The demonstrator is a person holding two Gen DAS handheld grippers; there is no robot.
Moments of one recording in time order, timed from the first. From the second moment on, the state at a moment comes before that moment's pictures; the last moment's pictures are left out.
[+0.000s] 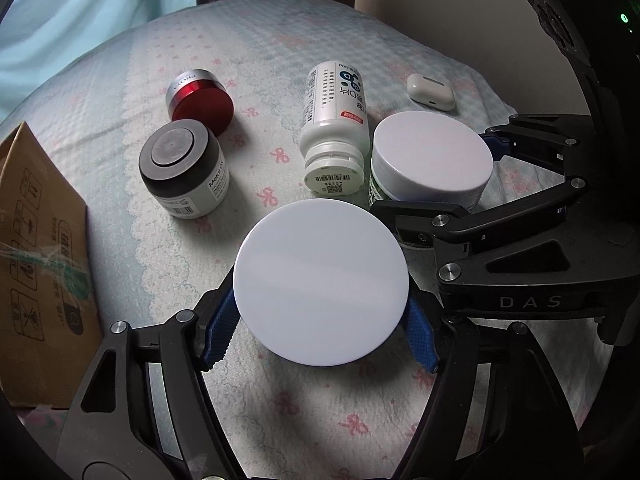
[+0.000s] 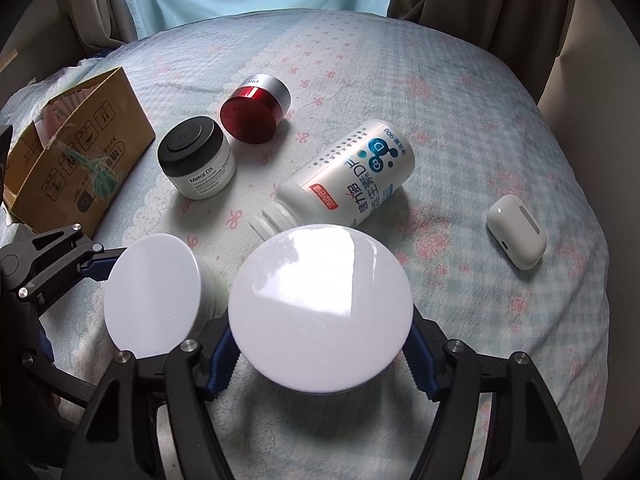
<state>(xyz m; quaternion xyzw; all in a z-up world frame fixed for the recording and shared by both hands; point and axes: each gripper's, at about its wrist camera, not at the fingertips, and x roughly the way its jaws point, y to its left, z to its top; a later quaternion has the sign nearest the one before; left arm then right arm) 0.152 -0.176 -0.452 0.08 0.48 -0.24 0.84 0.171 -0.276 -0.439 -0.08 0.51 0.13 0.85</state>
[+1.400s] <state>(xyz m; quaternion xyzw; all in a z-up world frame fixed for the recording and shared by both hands) 0.080 0.101 -0.136 -0.04 0.43 0.00 0.90 0.103 -0.153 -0.137 0.01 0.44 0.13 0.89</state>
